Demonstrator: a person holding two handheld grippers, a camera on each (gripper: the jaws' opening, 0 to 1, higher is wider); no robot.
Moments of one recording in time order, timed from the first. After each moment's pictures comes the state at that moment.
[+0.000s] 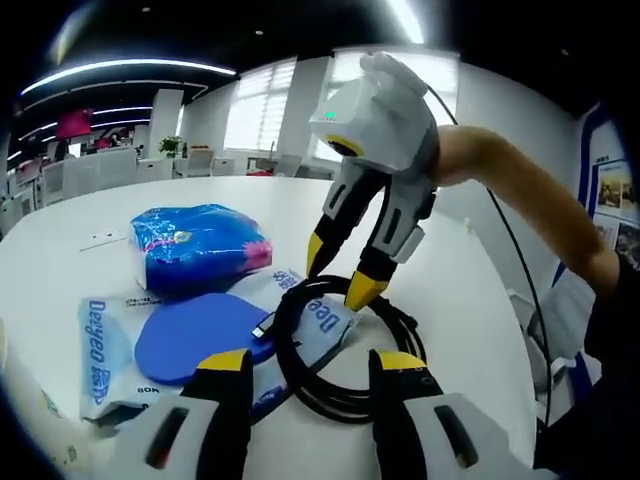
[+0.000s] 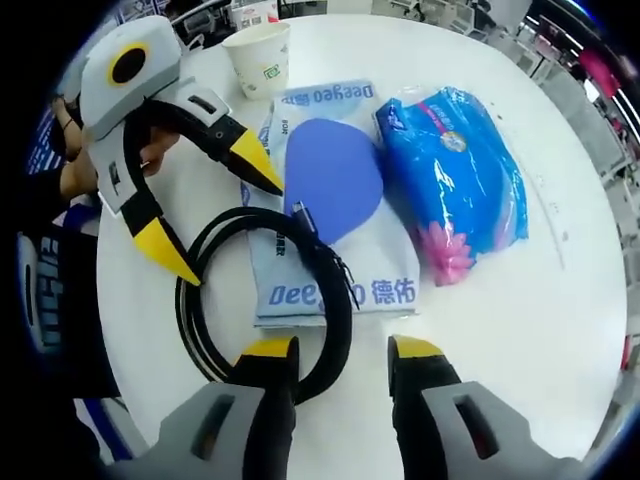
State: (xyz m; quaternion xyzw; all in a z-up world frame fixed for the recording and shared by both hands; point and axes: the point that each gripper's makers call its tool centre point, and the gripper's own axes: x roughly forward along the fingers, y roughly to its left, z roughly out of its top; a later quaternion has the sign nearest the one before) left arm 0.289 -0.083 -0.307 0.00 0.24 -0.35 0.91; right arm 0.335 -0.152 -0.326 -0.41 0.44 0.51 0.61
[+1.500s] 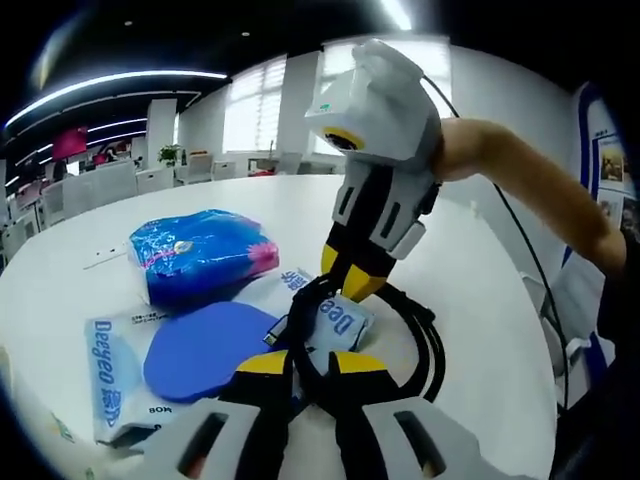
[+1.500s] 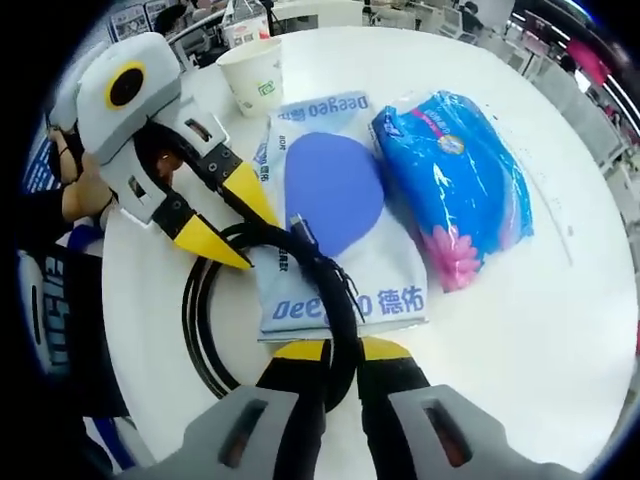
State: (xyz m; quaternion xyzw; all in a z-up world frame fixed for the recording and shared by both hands) left arm 0.297 -0.084 -0.309 0.04 0.23 -0.34 0.91; right arm 0.332 -0.144 -0.327 -0.37 0.44 0.52 0.64
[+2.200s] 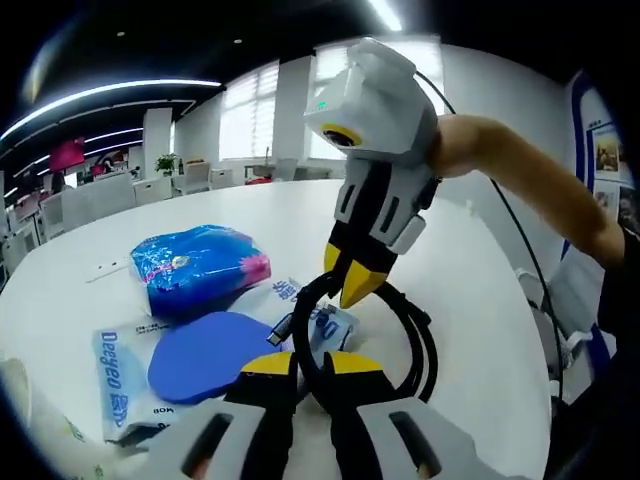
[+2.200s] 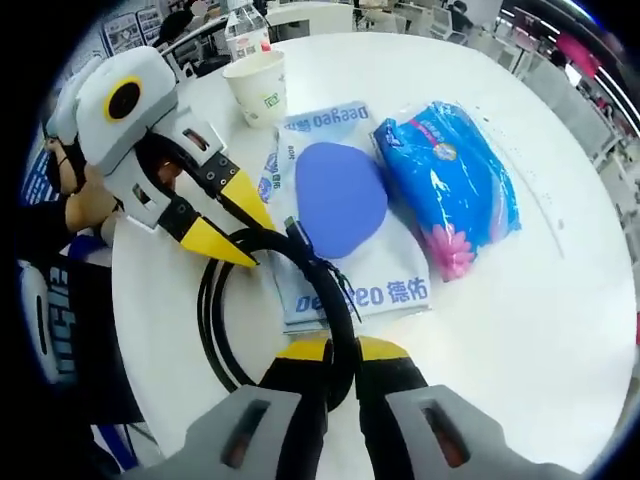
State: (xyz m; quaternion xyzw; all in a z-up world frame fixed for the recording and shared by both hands) left arm 0.283 -0.093 -0.298 0.05 0.22 -0.34 0.91; right arm 0.328 -0.148 -0.308 -0.36 0.44 0.51 0.64
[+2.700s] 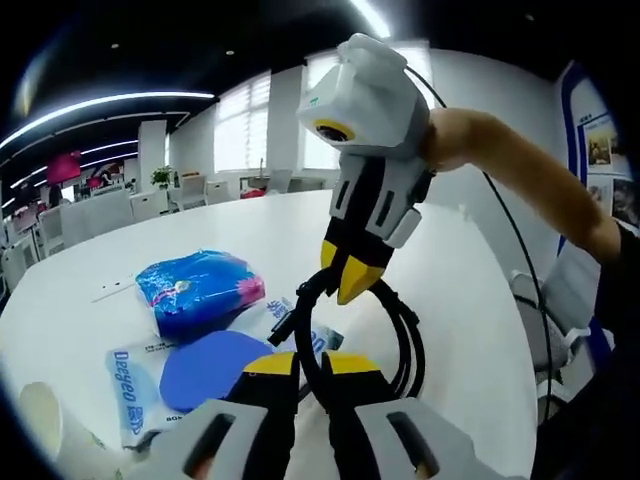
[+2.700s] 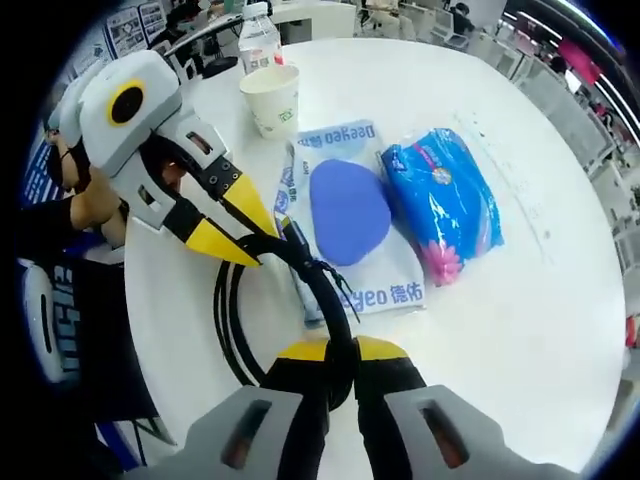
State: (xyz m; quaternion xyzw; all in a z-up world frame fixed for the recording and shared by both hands) left arm 0.277 -0.087 -0.269 0.06 0.19 -0.35 0.91; right arm 0.316 -0.146 -0.276 -0.38 0.43 0.50 0.65
